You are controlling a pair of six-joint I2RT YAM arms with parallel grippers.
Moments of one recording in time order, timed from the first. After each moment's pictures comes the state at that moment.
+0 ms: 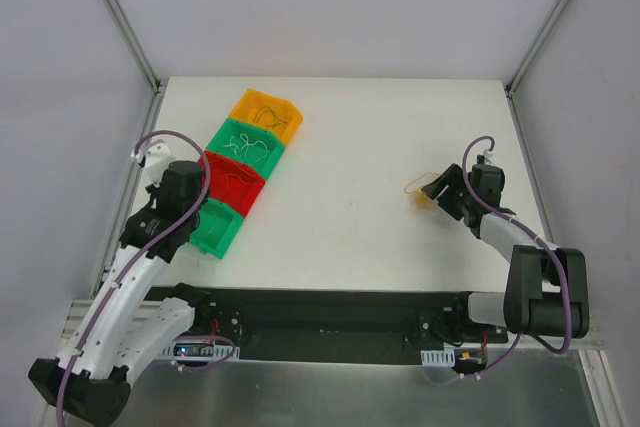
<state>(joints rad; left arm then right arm) -0.33 0.73 0.85 -0.79 -0.70 -0.56 -0.04 1.30 0.51 0.06 -0.22 0.64</state>
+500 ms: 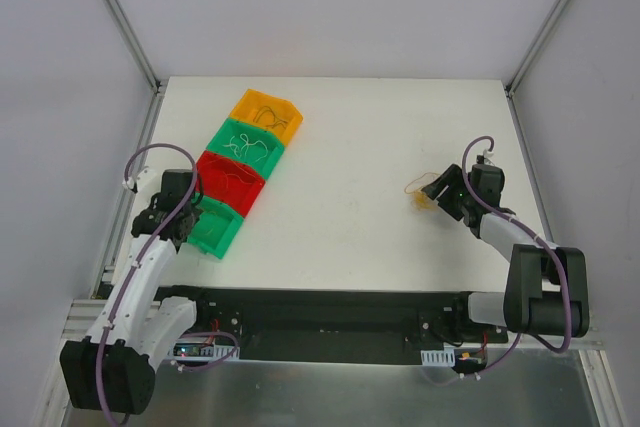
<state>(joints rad) -0.11 0.84 0.67 -0.77 -0.50 -0.81 -0.04 1.31 0.51 0.06 -0.21 0.64</state>
